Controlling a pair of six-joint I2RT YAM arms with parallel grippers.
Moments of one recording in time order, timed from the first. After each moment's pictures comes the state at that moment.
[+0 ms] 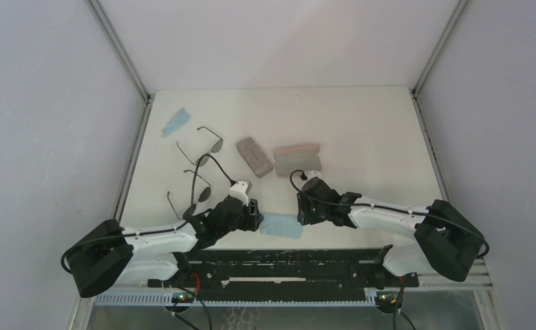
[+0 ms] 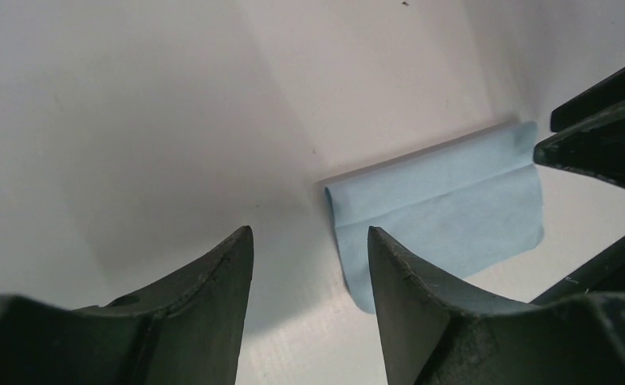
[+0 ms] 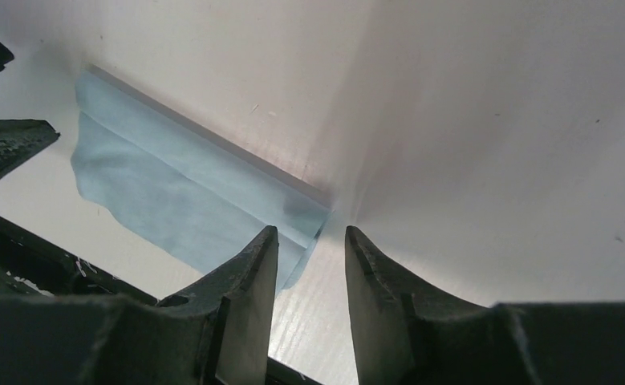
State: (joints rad) left arm -0.93 1.13 0.28 0.20 -0.23 -0.59; right arm 0.86 1.33 0.59 -0.24 0.07 0.58
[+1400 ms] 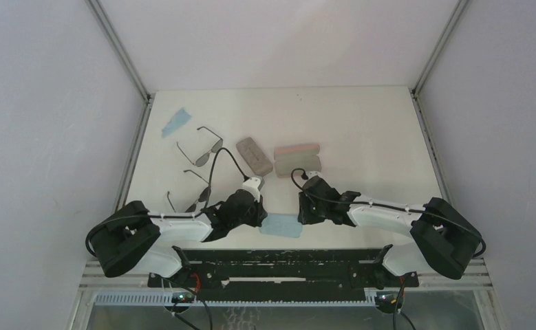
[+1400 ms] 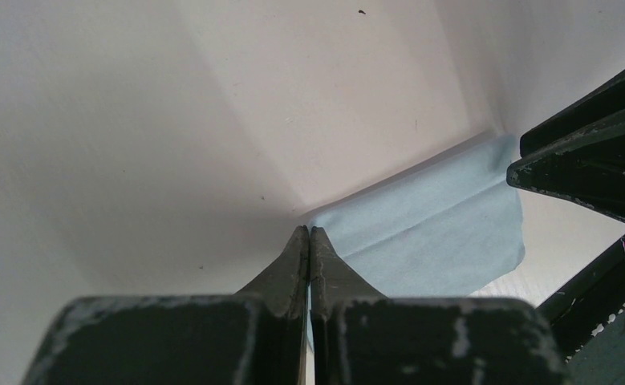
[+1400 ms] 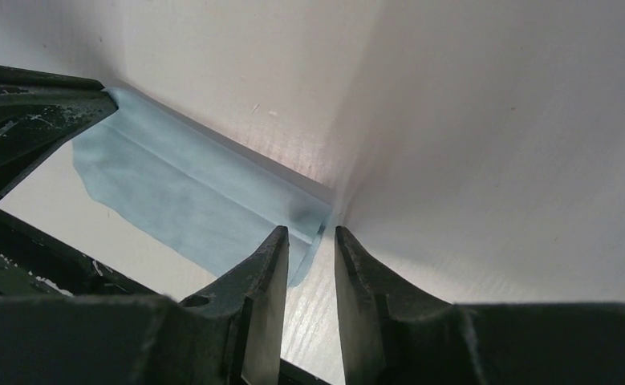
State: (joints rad) left arm -0.91 1.37 0.39 0.31 -0.12 -0.56; right arm 0.84 1.36 0.59 -0.23 0.01 0.63
